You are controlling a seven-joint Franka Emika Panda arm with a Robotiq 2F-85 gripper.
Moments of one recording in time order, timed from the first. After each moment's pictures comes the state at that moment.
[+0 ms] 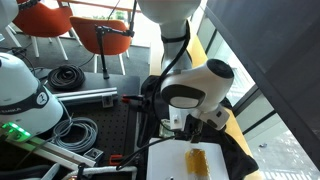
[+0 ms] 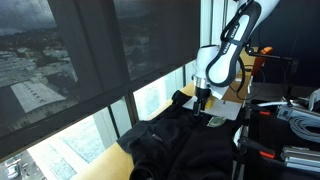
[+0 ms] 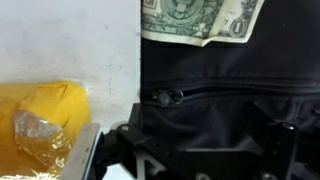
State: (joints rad) arm 0.00 0.60 0.02 -2.21 0.04 2.91 -0.06
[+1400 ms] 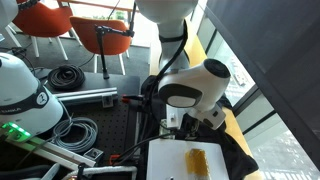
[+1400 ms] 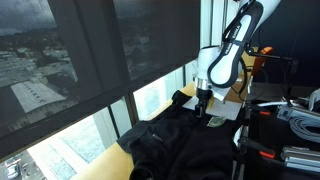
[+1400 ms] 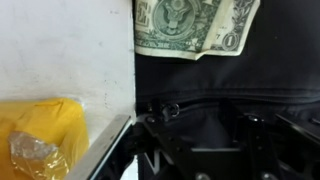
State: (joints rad) arm 0.01 0.59 0.02 -2.23 0.04 2.91 -0.03
